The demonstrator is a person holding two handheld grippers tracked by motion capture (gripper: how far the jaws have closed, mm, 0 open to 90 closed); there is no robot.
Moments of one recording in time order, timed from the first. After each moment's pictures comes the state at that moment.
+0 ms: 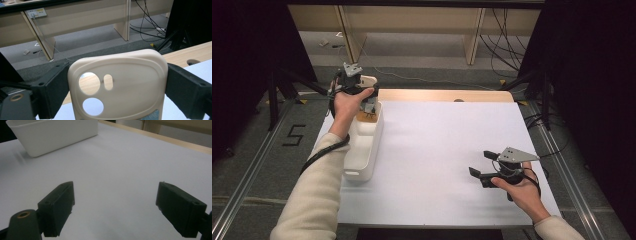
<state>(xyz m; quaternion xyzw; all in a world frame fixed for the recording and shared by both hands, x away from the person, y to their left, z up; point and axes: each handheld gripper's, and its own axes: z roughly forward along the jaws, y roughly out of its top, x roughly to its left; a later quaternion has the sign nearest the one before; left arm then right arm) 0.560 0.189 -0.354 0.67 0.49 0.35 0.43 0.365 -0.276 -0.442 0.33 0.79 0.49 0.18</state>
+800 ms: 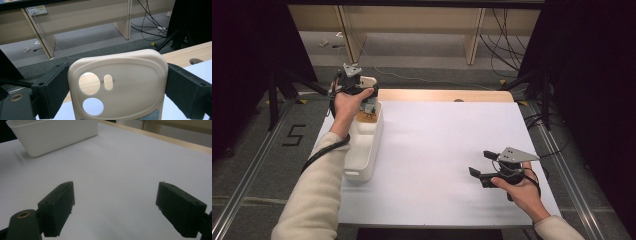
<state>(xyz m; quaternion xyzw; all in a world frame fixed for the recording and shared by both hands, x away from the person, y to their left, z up) 0.564 0.191 -0.359 0.67 0.50 0.35 0.43 0.366 -0.275 -0.442 0.32 0.79 0.49 0.18</state>
